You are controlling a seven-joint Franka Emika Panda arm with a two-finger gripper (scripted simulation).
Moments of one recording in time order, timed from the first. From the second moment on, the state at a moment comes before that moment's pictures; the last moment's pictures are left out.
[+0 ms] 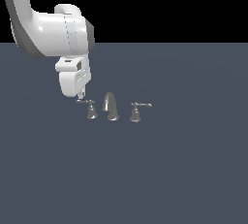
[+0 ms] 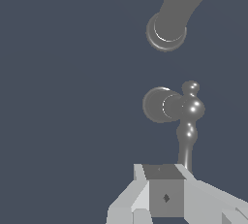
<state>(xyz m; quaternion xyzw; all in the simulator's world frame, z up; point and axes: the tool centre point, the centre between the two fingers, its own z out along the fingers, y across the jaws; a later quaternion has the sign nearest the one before) 0.054 0.170 0.093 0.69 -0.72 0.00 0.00</state>
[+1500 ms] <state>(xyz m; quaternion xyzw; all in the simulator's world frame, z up) 0.050 0.175 0.077 0.66 -0.75 0.00 0.00</state>
